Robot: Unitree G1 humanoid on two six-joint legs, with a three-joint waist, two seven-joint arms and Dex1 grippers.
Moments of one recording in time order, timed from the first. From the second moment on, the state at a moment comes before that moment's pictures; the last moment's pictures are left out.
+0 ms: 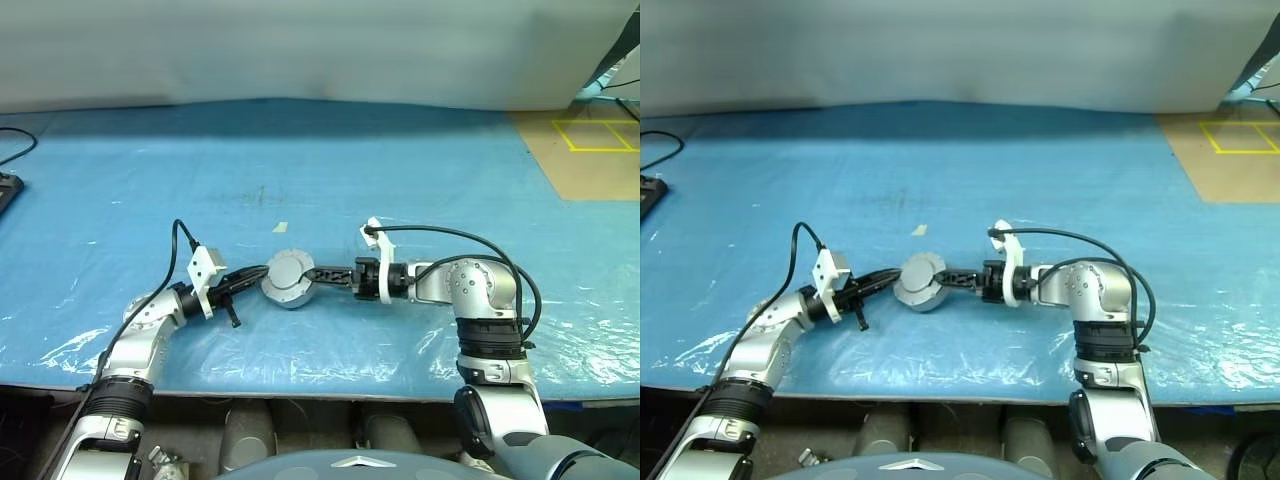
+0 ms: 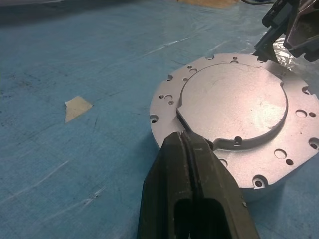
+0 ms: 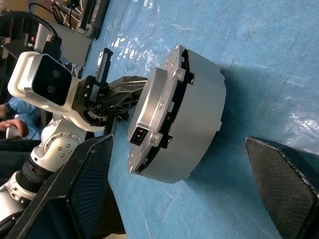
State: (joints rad) left arm -0.19 0.43 0.00 0.30 -0.33 -0.14 -1.06; right arm -0.52 -0.17 -0.14 0.00 0.64 1.46 0.59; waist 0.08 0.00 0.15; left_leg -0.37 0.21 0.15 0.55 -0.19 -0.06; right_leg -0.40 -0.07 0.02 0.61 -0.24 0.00
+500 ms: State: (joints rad) left arm -0.19 0.43 0.01 0.29 -0.34 -0.13 -1.06; right arm -0.52 -0.12 -0.17 0.07 0.67 1.47 0.56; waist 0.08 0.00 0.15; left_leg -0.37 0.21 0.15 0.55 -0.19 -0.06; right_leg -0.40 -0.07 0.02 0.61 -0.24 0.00
